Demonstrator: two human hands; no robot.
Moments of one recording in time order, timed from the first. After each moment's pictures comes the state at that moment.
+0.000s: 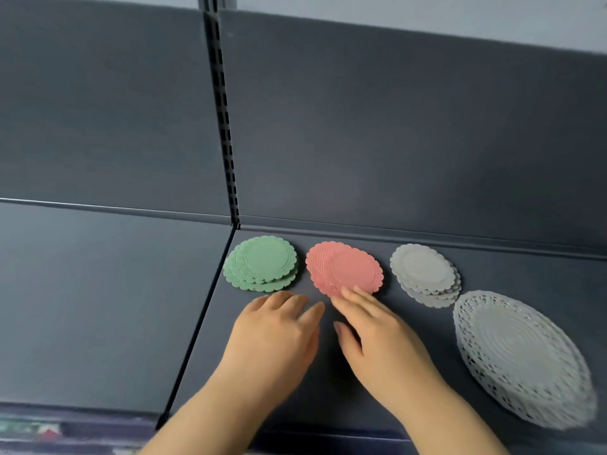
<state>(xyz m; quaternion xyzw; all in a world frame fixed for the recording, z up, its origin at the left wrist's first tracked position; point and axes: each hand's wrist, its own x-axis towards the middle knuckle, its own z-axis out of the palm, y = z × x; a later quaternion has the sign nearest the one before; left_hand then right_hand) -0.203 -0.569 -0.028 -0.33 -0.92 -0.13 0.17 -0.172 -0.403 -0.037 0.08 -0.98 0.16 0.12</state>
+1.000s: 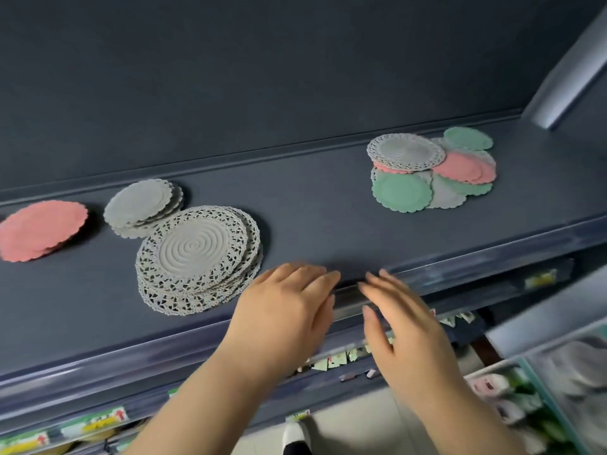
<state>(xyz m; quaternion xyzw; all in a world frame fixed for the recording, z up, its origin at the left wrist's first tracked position) -0.021 -0.203 -0.036 -0.47 -0.86 -0.18 0.10 0.083 -0.064 -0.071 -0.14 -0.93 0.24 0.25</state>
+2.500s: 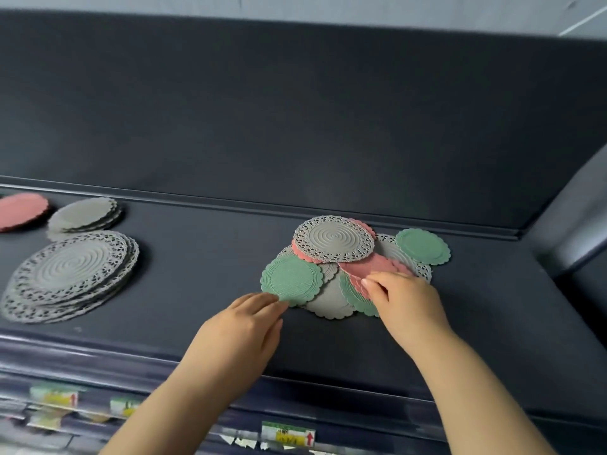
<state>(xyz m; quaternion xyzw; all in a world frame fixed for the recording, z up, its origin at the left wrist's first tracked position) 0.002 0.029 -0.033 -0.26 -0.94 -0.16 0.14 -0.020 0.269 -0.041 -0.03 -0.98 0.15 0.14</state>
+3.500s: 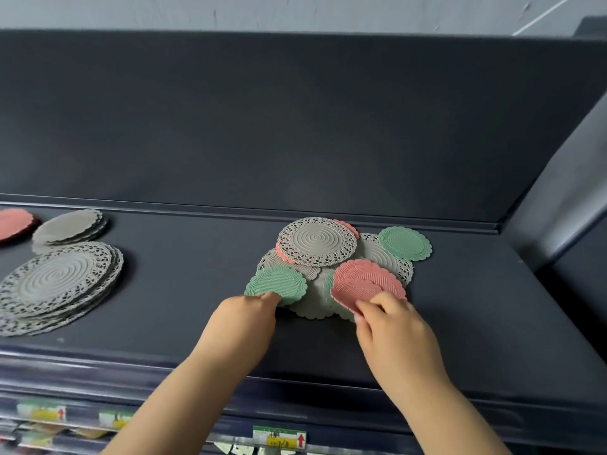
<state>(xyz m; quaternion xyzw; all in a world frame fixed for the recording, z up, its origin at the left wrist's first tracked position) -0.024 0.059 -0.044 -0.17 -0.98 -0.02 0.07 0.036 0.259 -0.045 -0.02 -0.97 0.10 0.20</state>
